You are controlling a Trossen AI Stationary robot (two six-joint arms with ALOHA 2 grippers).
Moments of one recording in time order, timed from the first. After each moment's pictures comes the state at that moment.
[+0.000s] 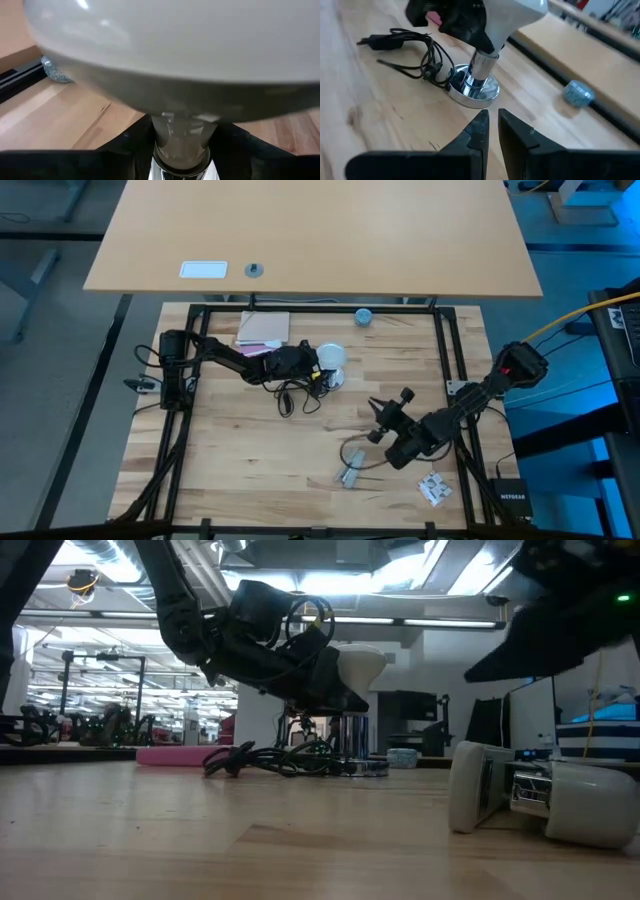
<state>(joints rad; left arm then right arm) 0.19 1.93 0.81 0.82 -0.09 -0.11 0.61 1.53 0.69 -0.32 1.17 0.83</state>
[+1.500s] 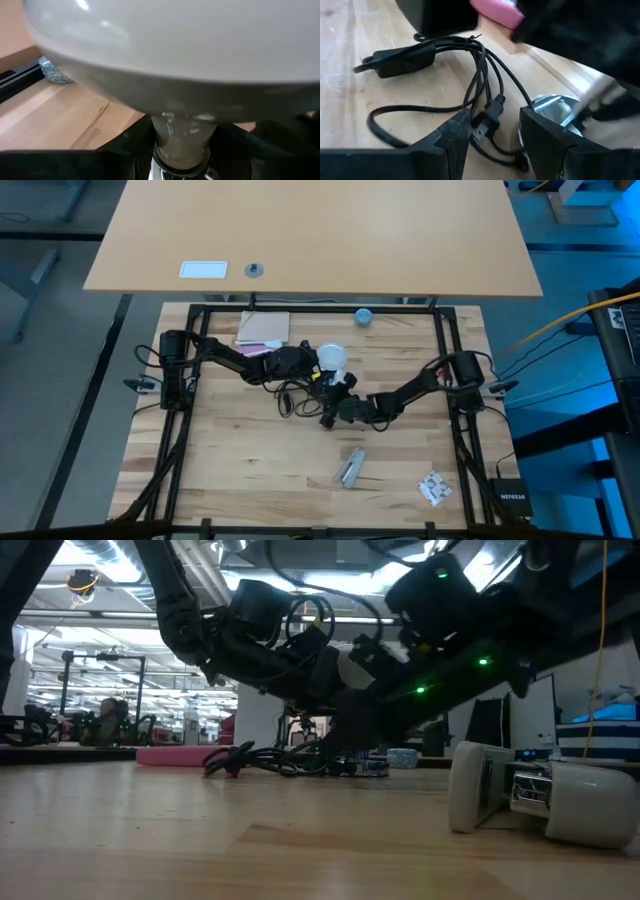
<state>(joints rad) 0.18 1.93 0.81 0.82 -0.09 -0.10 0.17 2.00 0.82 0.65 0.65 0.22</state>
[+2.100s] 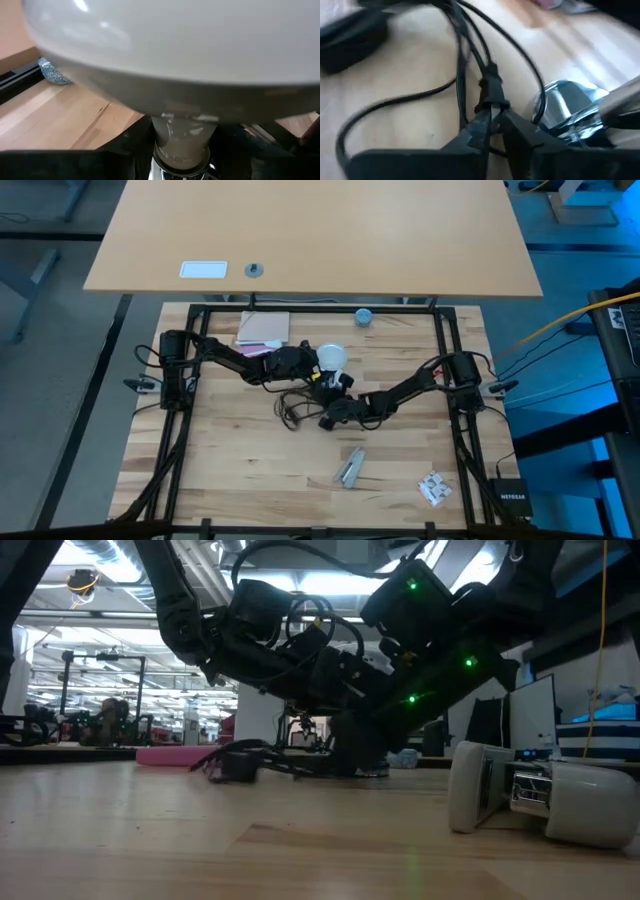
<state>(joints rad) 0.18 1.93 0.81 0.82 -0.09 -0.09 0.16 2.03 0.92 0.38 0.58 0.20</state>
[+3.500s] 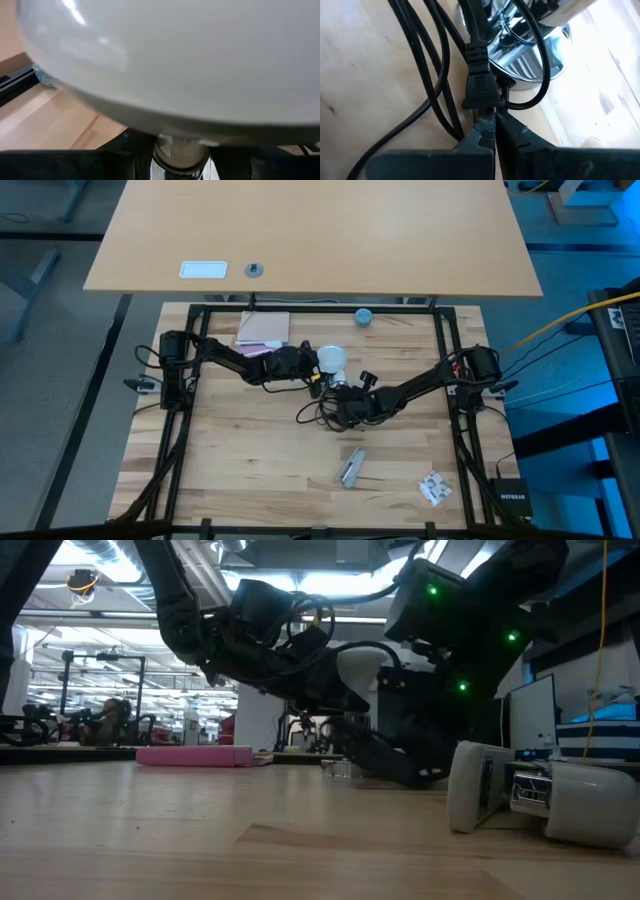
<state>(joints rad) 0.17 1.93 0.81 0.82 -0.06 -0.07 0.16 1.87 0.91 -0.28 0.62 0.45</state>
